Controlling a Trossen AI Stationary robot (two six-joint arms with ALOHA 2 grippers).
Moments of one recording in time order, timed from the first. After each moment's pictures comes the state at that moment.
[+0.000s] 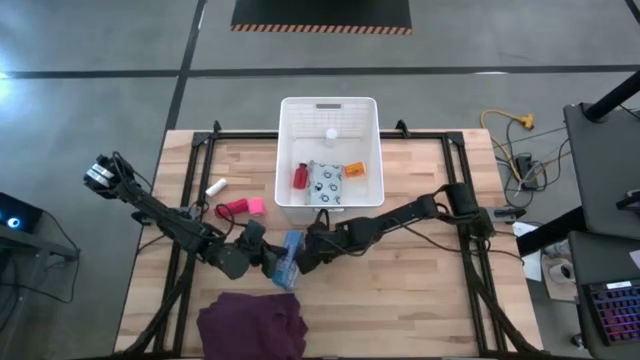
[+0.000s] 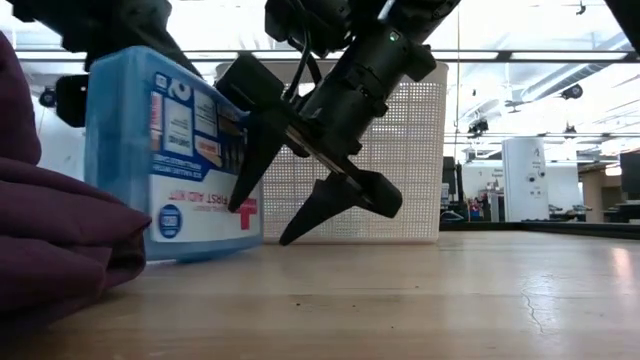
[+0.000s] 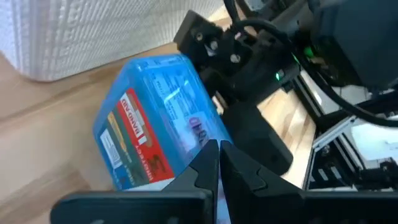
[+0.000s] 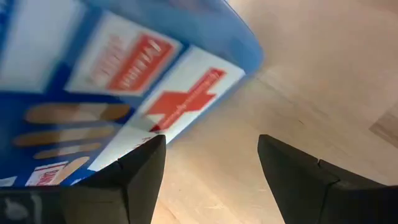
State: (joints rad) left arm -0.56 1.22 0.67 -0.08 -0.62 -1.32; right arm 0.18 2.13 1.43 -0.24 0.01 1.25
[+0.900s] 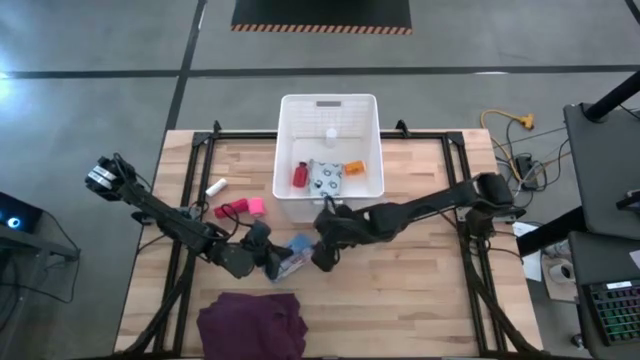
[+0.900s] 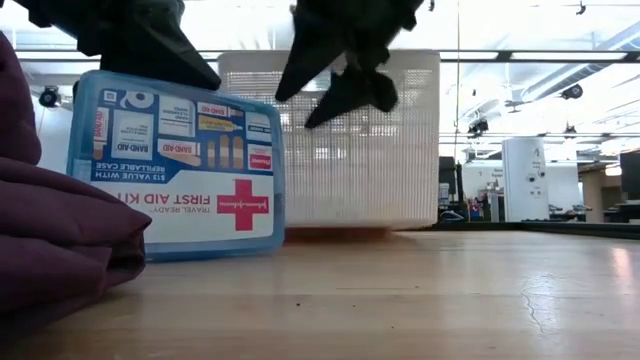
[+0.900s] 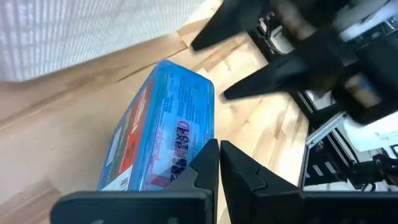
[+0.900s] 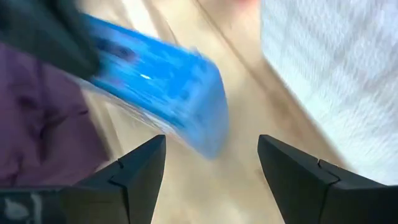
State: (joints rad) left arm -0.53 1.27 0.67 -0.01 -0.57 -1.25; right arm 0.19 1.88 1.44 -0.45 0.22 0.71
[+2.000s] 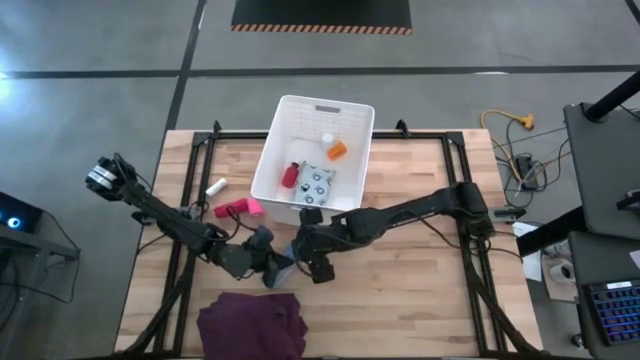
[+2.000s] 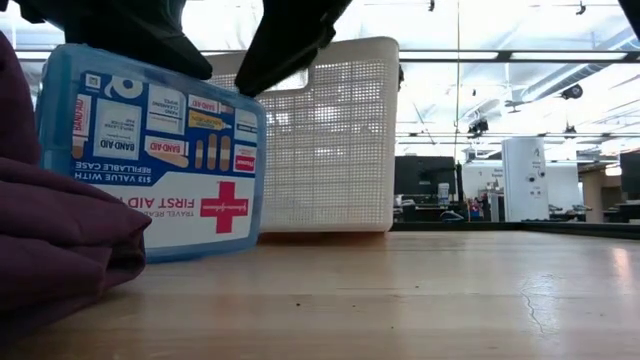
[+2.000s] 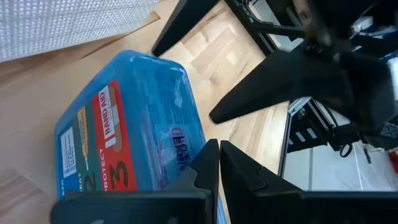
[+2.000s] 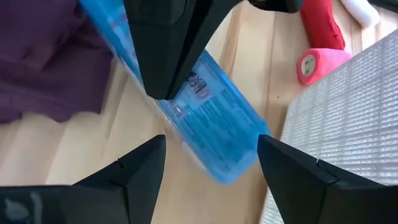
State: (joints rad) left arm -0.54 1.31 0.65 0.05 -0.44 -1.18; right arm 0.21 2.06 1.80 -0.65 0.16 -0.07
